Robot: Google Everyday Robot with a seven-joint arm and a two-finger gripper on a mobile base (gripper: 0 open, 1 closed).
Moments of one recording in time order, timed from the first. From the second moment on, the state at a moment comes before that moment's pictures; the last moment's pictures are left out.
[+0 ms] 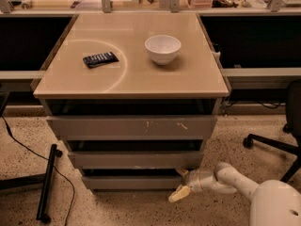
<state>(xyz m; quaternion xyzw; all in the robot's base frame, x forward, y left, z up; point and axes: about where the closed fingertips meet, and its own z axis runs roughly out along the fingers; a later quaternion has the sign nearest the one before) 0.547 -0.115 0.259 -0.43 0.73 0.41 0.34</state>
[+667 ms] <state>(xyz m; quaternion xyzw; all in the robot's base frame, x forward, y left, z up) 0.546 -0.121 0.249 -0.45 0.74 0.39 0.32</state>
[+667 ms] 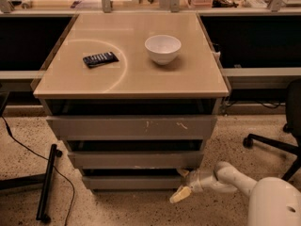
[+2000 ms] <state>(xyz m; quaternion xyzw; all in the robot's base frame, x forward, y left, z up) 0.549 -0.125 0.225 -0.44 0.76 0.38 0.29</state>
